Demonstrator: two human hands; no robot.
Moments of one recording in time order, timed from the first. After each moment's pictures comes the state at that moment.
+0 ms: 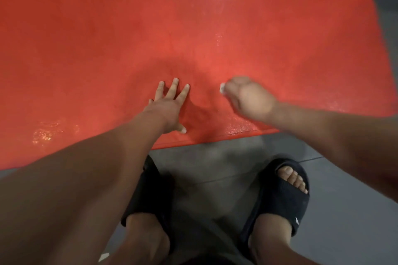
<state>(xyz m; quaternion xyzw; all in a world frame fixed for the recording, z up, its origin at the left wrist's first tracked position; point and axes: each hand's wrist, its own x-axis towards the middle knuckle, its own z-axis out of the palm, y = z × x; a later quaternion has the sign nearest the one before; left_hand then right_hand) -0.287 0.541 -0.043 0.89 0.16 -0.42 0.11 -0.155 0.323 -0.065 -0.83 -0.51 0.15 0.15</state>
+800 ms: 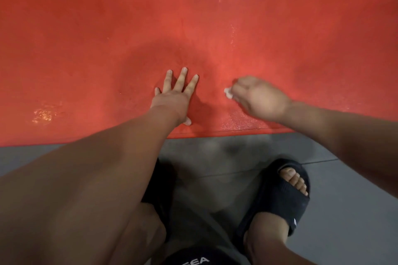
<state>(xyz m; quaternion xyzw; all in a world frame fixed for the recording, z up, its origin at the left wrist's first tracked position) -0.288 0.534 -0.053 0.89 0.19 -0.41 0.10 -0.150 0.322 -0.070 -0.77 -0.61 0.12 0.12</state>
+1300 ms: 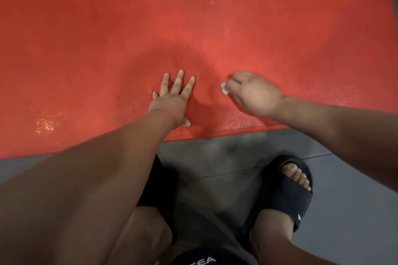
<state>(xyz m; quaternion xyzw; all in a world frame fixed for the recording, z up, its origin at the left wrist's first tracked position) -0.288 0.536 -0.050 0.89 0.18 -0.41 0.10 -0.154 0.329 -0.068 -0.80 -0.57 0.11 0.13</state>
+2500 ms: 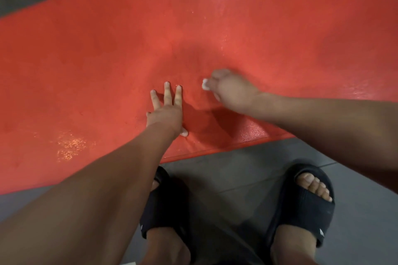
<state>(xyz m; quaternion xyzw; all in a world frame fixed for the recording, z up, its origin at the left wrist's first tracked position) -0.262 0.550 -0.044 0.85 0.24 -0.46 0.05 -0.140 0.392 -0.070 -0.82 -0.52 0.13 0.17</state>
